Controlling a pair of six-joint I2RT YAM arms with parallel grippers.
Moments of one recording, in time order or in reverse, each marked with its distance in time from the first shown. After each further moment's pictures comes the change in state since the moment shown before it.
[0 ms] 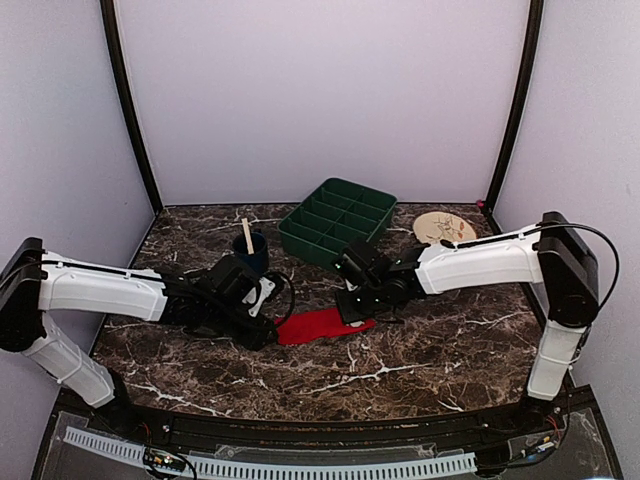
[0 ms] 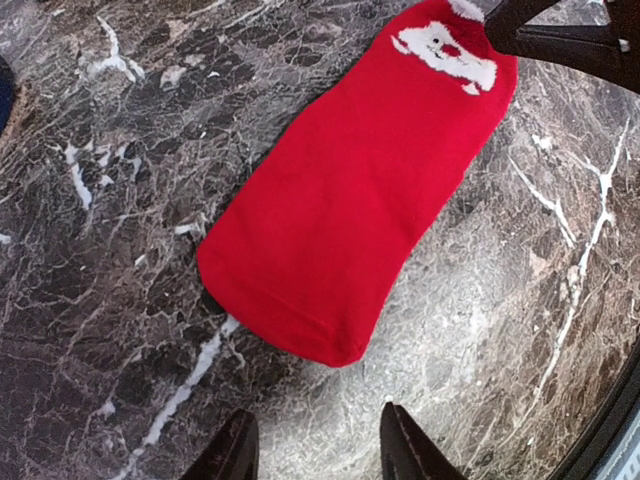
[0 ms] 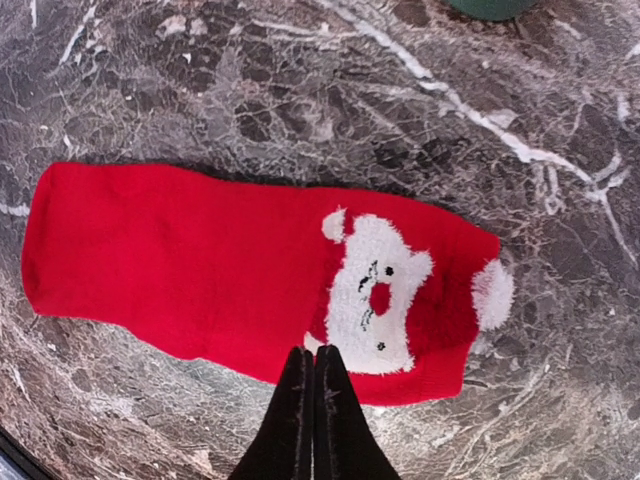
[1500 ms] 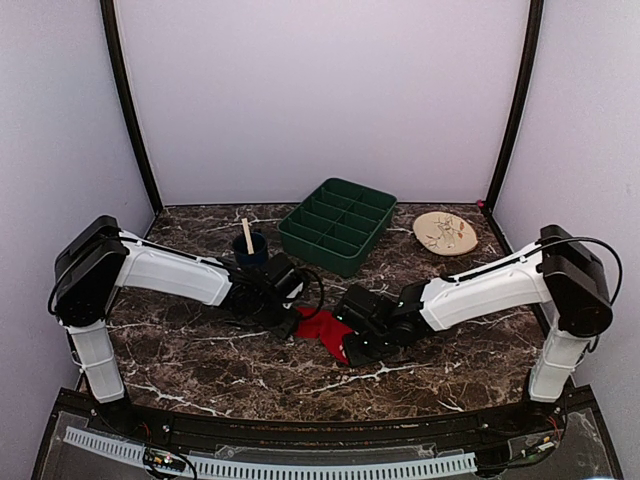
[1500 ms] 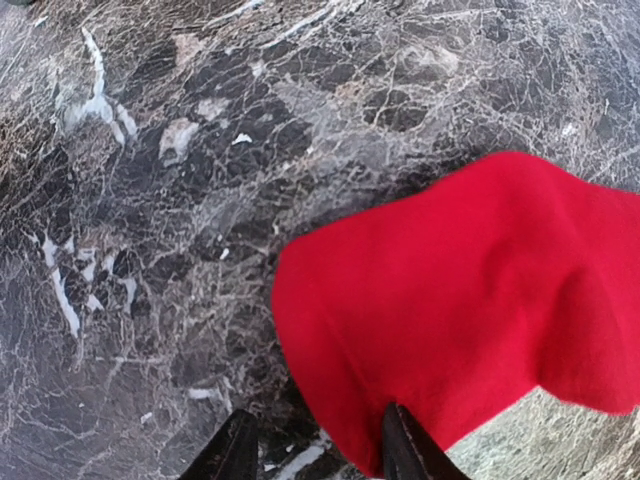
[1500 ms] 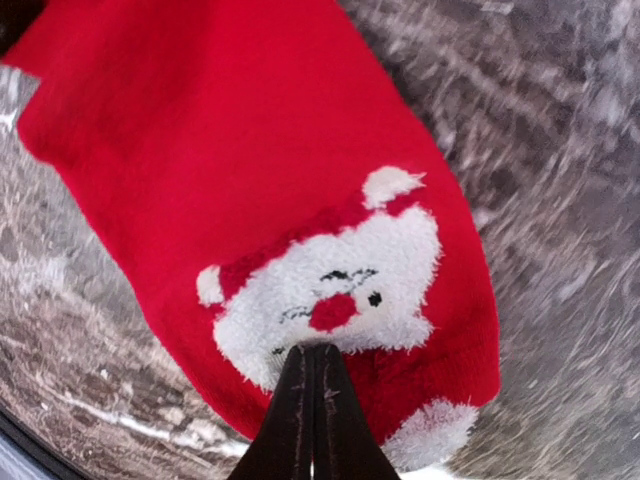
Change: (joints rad) left arm -0.002 0.417 0.309 -0.044 -0.173 -0.008; right arm 0.144 -0.040 -0.190 -0.008 -0.058 0.183
